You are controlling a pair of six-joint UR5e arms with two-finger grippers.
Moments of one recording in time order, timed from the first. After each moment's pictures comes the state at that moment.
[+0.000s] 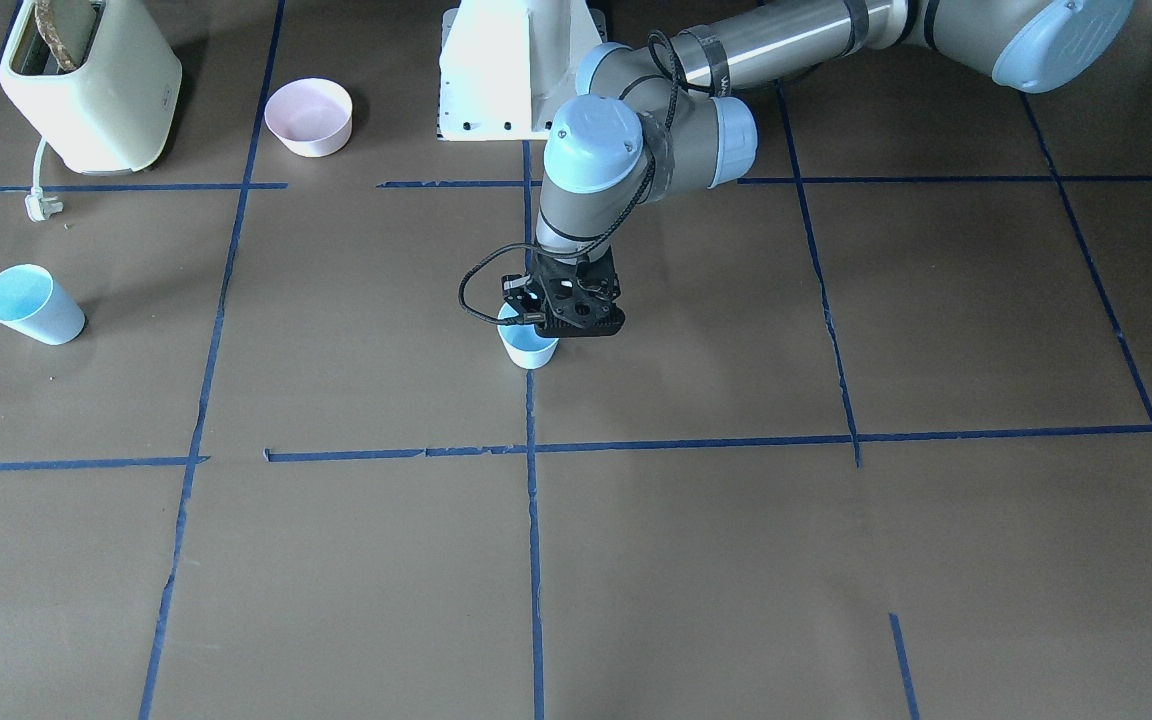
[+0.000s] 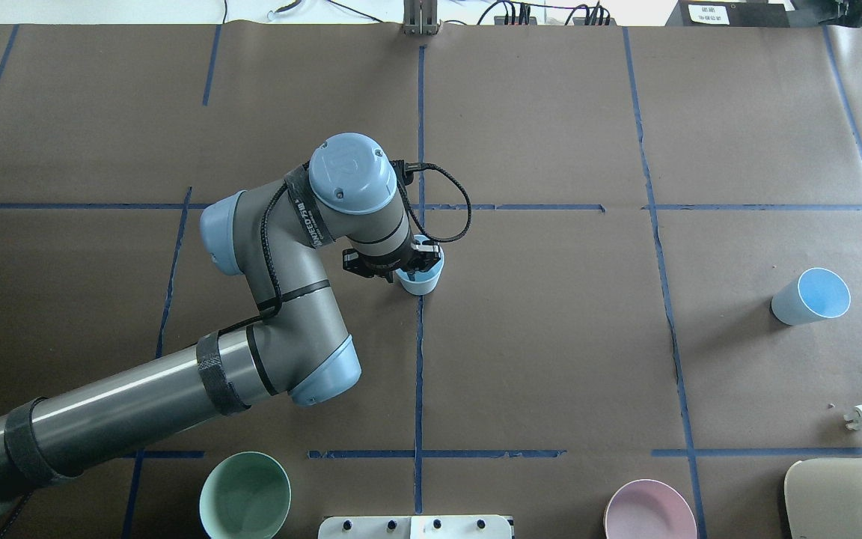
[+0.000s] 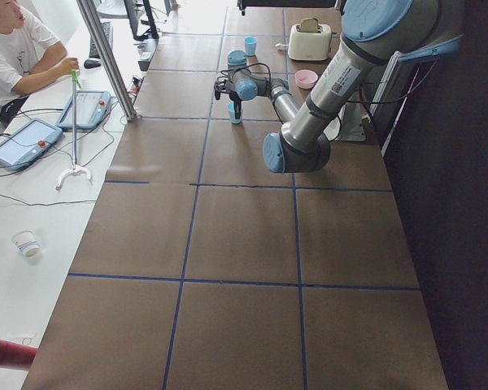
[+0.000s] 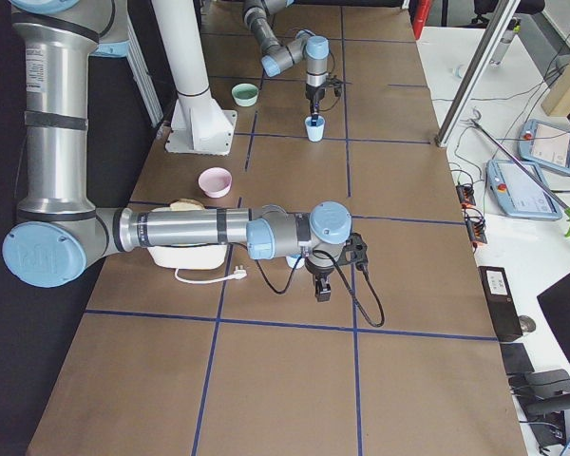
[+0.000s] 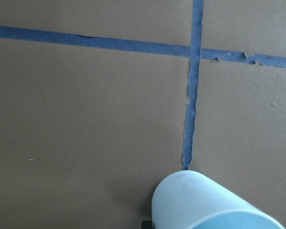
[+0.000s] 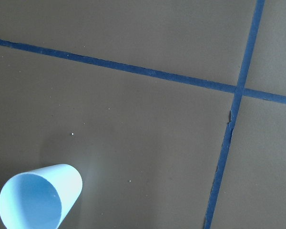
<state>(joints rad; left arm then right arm) -0.53 -2.41 -1.43 -1.73 -1.94 -1.30 1.43 -1.64 1.71 -1.49 2.43 -0.01</state>
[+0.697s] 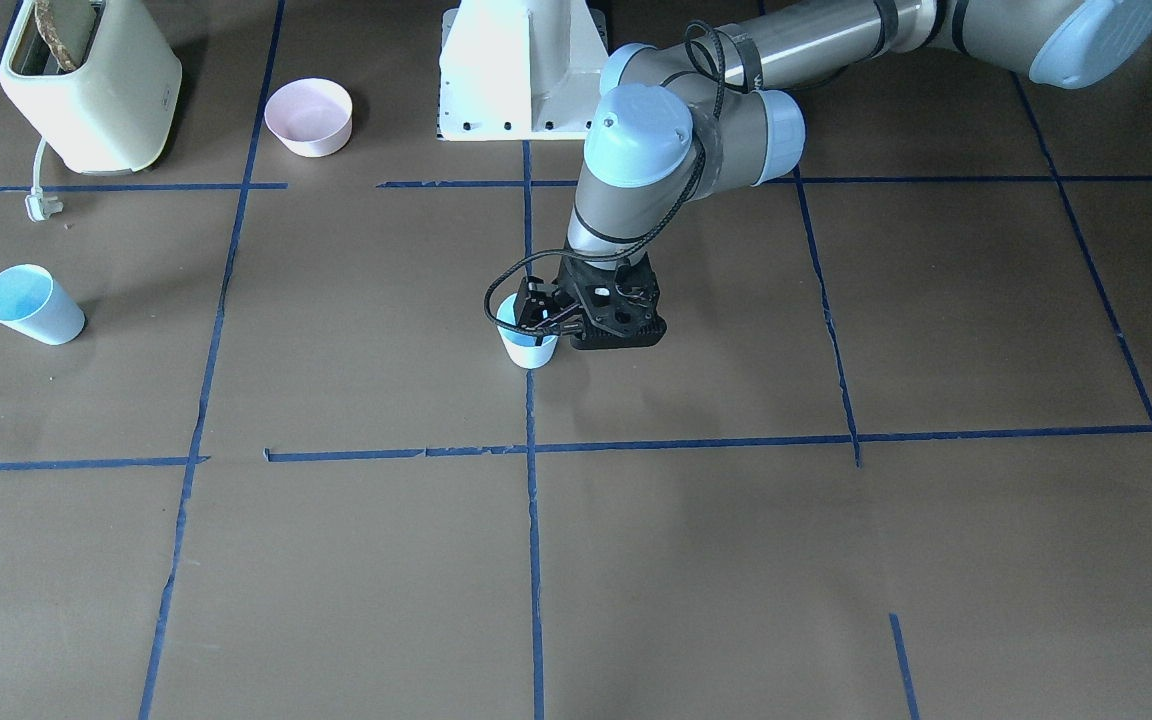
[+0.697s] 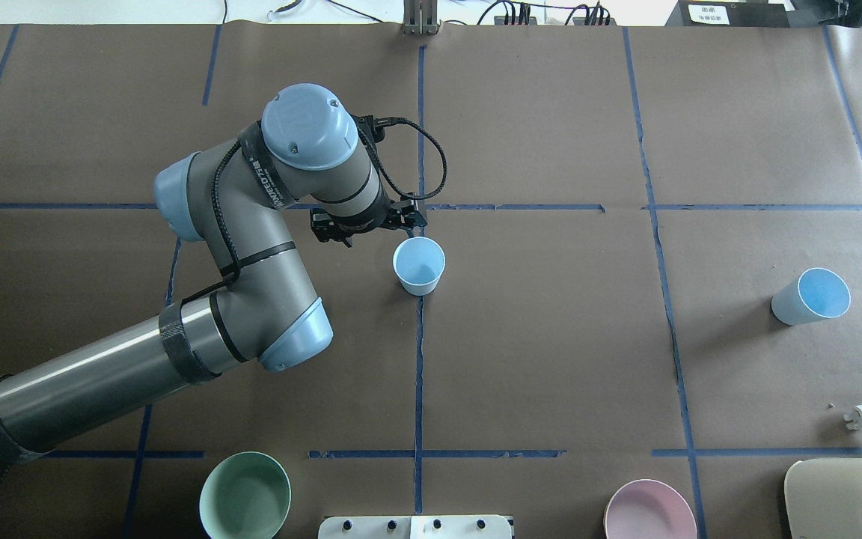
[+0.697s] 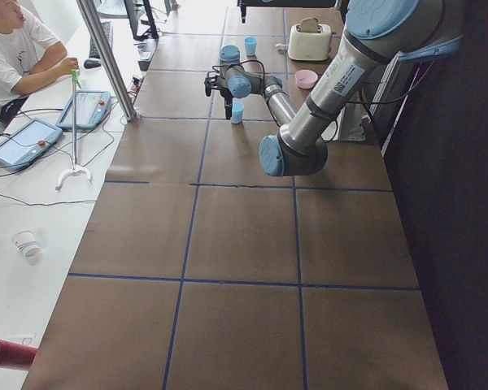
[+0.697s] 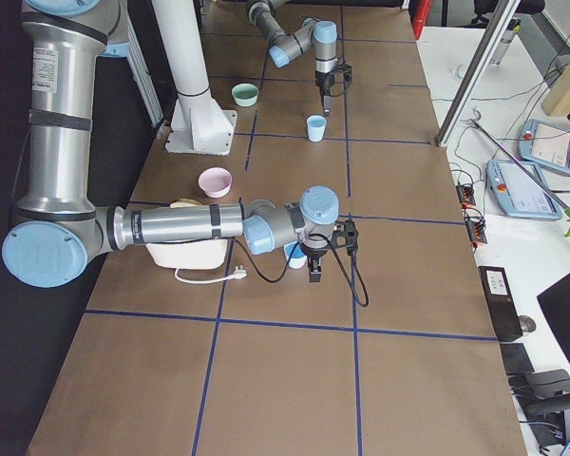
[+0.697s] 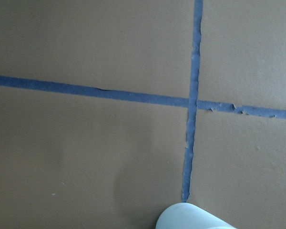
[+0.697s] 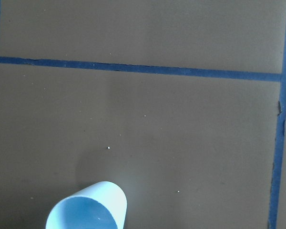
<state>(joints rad) -0.61 -2.37 -1.50 -1.73 -1.95 -1.30 1.28 -1.70 1.76 -1.25 2.40 0.39</state>
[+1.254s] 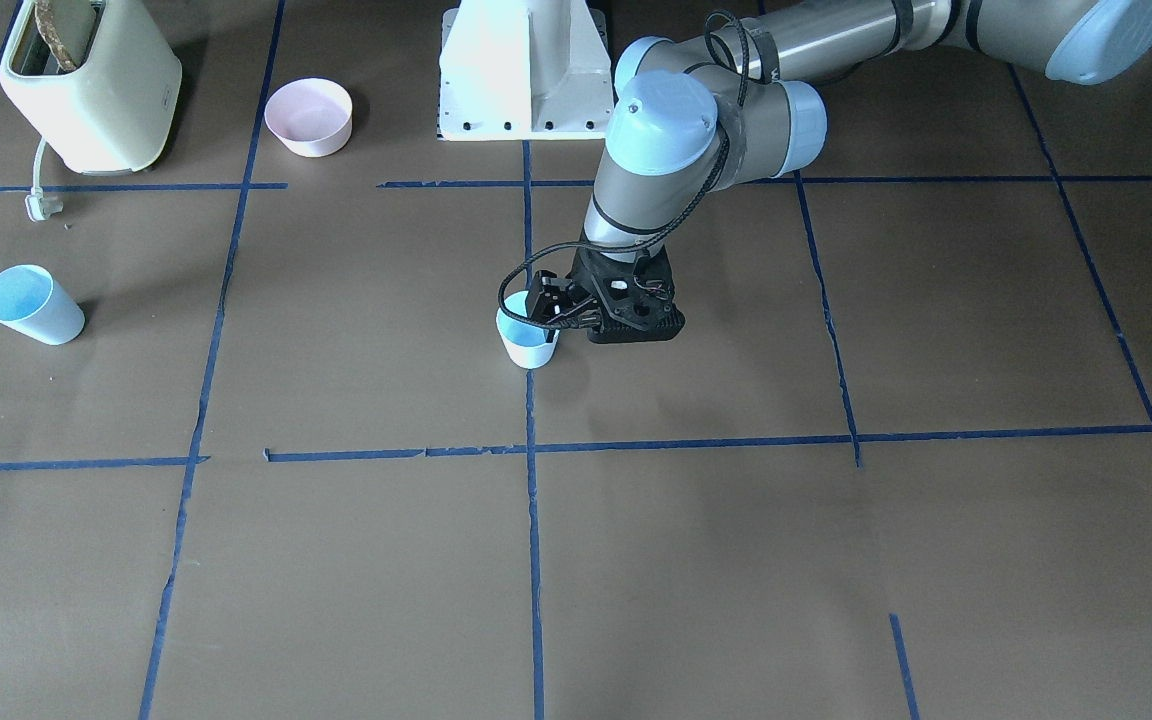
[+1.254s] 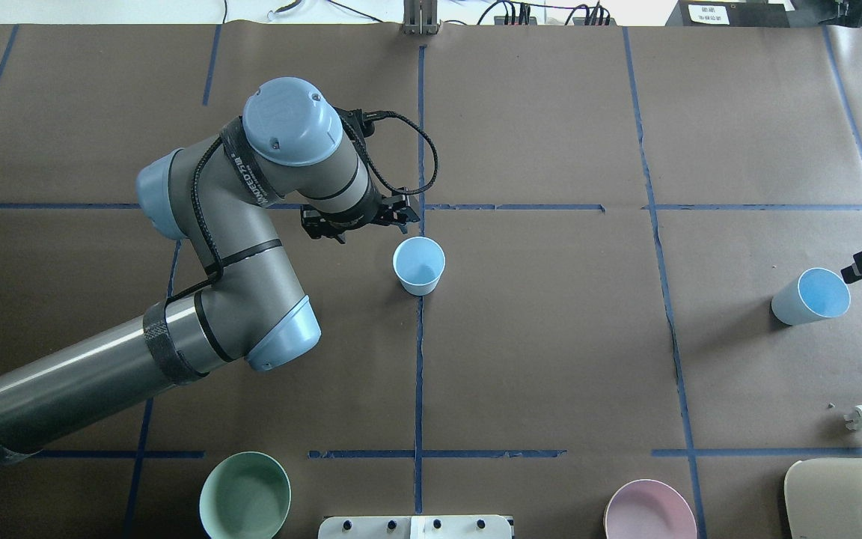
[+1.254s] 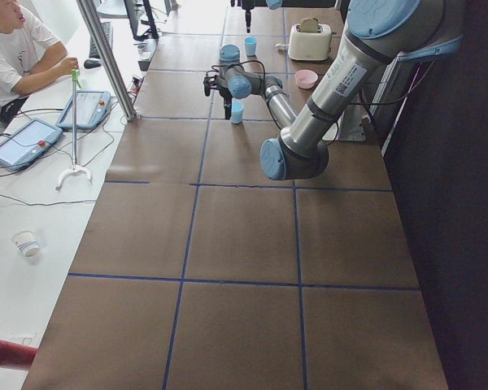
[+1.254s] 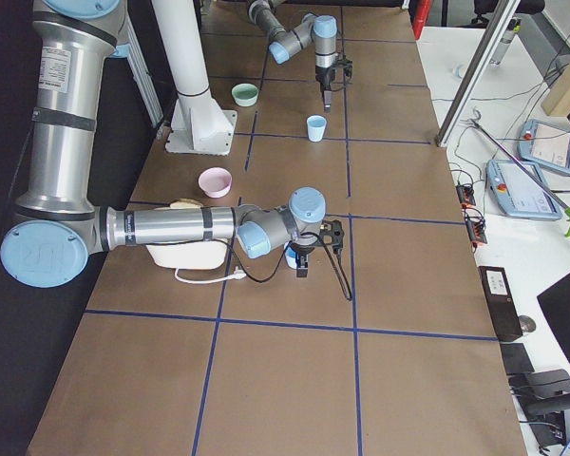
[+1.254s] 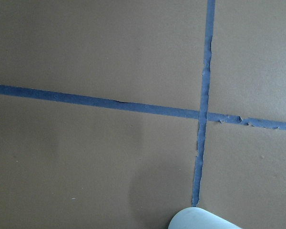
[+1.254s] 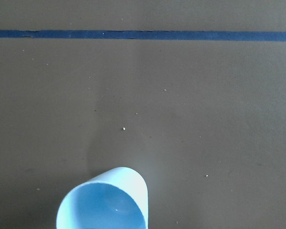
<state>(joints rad) -0.62 -2.35 -1.54 -1.73 -1.95 -1.31 1.17 -1.74 1.75 -1.16 2.38 0.52</state>
